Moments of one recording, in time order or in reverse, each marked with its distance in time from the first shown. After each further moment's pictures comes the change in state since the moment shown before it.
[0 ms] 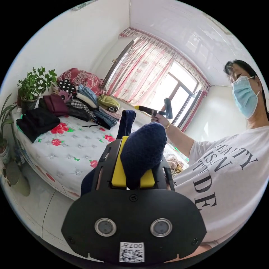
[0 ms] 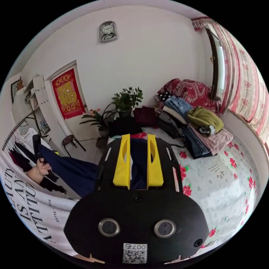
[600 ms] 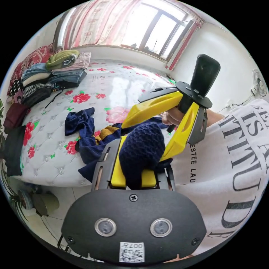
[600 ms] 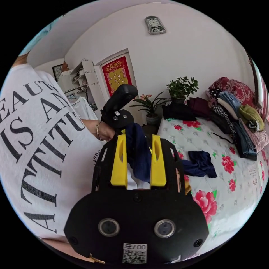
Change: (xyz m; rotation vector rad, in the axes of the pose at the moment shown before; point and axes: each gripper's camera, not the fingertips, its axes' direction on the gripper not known) left arm 0.106 -0.054 0.209 -0.688 0.050 0.327; right arm -0.103 0.221 -0.016 -0.021 -0.434 -0.220
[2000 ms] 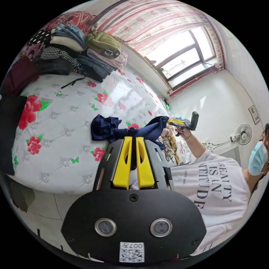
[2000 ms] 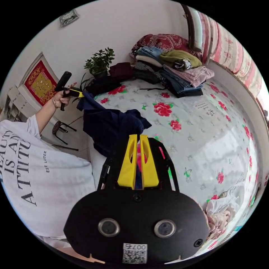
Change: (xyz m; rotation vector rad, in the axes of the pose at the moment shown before) left arm -0.299 -0.075 -0.140 0.073 0.335 -0.303; right arm 0.100 0.065 -0.052 -0.249 0.527 0.522
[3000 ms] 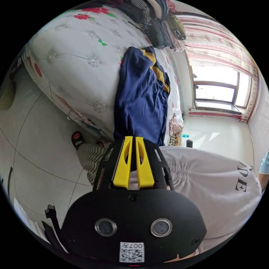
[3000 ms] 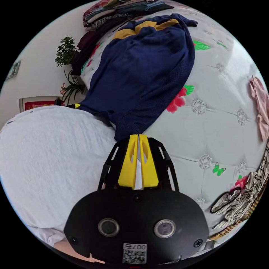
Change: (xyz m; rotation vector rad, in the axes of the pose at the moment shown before) left arm -0.063 0.264 0.089 -0.028 0.019 -0.558; right arm -0.058 0.249 0.185 -0.370 -0.407 0.504
